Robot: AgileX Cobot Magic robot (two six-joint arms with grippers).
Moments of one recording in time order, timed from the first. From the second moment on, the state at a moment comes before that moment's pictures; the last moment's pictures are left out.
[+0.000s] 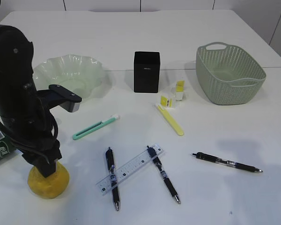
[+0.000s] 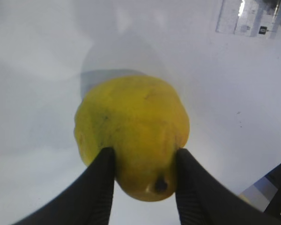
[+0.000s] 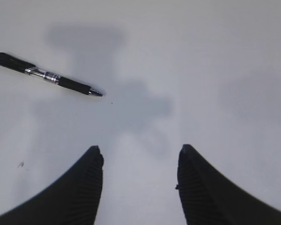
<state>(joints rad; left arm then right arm) -0.45 1.79 -1.12 -0.09 1.04 0.28 -0.04 1.04 -0.73 -0.07 0.85 -0.01</state>
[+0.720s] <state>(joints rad) -0.45 1.79 -1.25 -0.10 1.08 0.28 -0.04 1.04 -0.73 -0.07 0.85 -0.01</state>
